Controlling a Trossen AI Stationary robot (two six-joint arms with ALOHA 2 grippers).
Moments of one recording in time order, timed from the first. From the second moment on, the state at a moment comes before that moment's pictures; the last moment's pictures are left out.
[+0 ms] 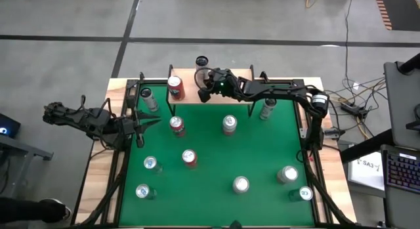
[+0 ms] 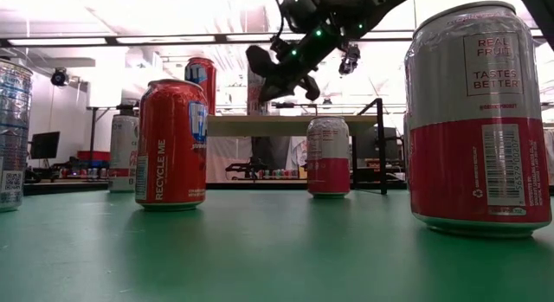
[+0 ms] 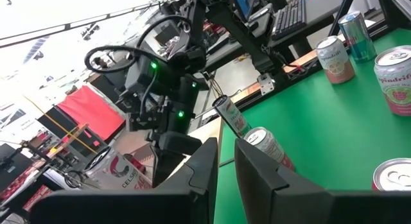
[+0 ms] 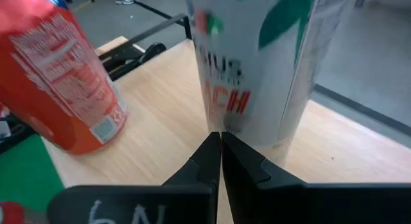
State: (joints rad) left arm -0.31 0.45 0.62 -0.24 -0.52 0.59; right arm -0.35 1.89 1.49 -0.05 0.28 0.29
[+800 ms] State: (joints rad) left arm -0.31 0.45 0.62 -0.24 -0.52 0.59; right arm -0.36 1.90 1.48 -0.03 0.28 0.30
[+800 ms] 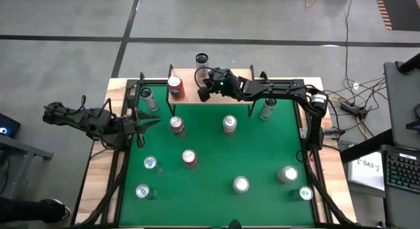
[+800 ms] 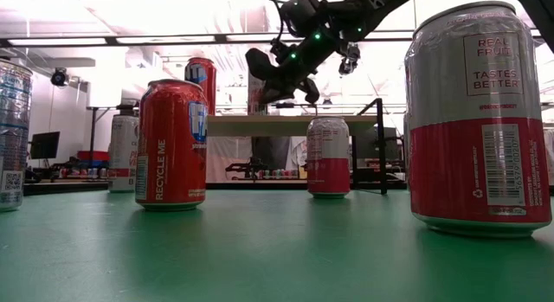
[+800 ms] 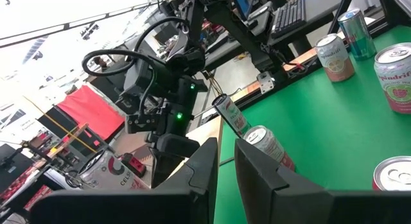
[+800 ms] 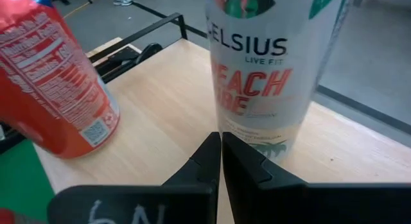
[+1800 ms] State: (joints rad) left arm -0.31 0.46 0.62 -0.23 -0.52 0.60; right arm -0.39 1.90 1.48 0.06 0.25 0.26
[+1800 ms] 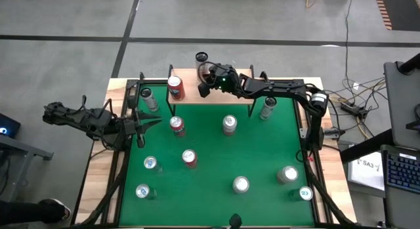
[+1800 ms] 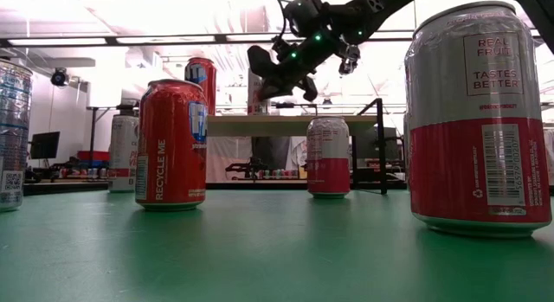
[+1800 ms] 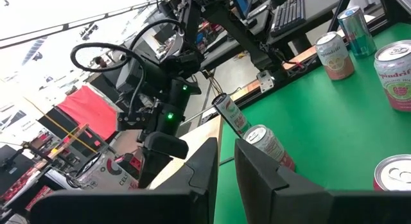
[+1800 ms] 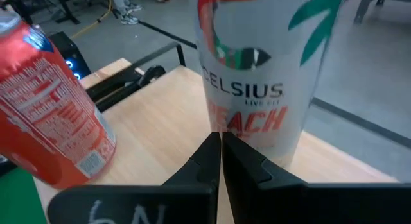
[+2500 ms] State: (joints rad) left arm -0.31 0.46 0.62 -0.23 -0.52 0.60; right arm -0.41 1.93 1.48 0.11 0.25 0.24
